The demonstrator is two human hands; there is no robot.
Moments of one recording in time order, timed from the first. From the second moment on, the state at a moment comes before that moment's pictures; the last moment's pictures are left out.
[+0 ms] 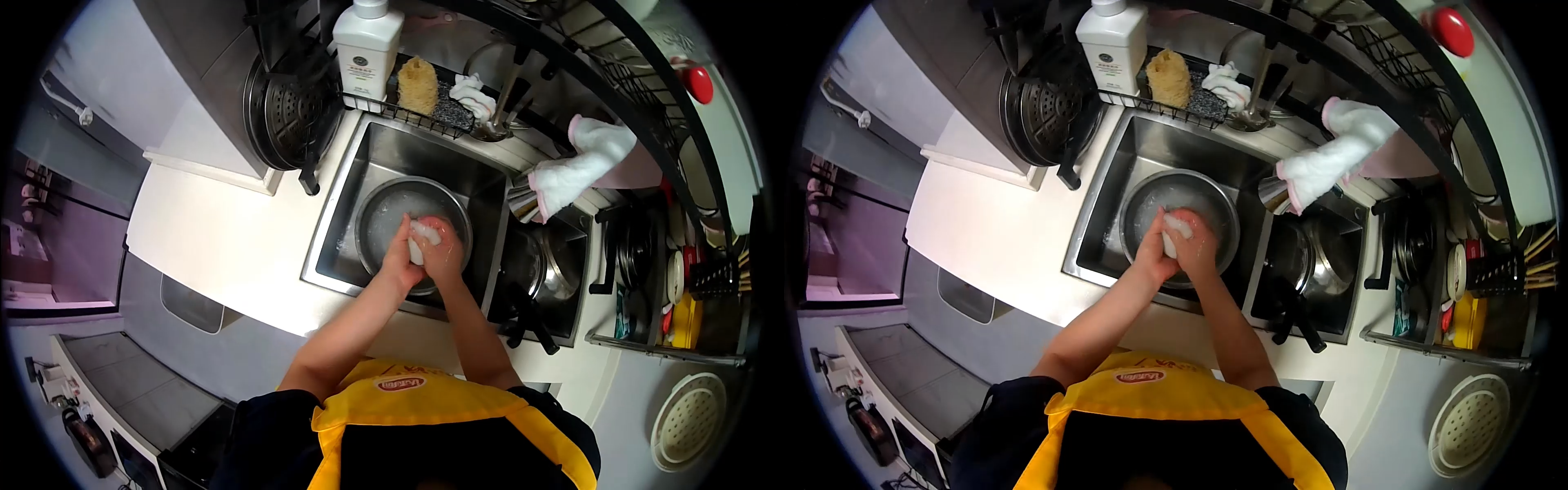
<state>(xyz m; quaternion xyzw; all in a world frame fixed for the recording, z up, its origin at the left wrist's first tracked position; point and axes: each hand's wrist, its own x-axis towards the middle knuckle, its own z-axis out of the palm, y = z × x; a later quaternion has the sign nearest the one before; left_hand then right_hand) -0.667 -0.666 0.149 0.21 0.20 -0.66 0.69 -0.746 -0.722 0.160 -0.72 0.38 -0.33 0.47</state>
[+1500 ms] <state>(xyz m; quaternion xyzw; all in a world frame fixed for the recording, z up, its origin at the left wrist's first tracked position) -0.699 -0.650 0.167 0.78 -0.40 -0.15 0.45 -0.783 -0.752 0.060 -0.20 0.32 -0.14 0.92</state>
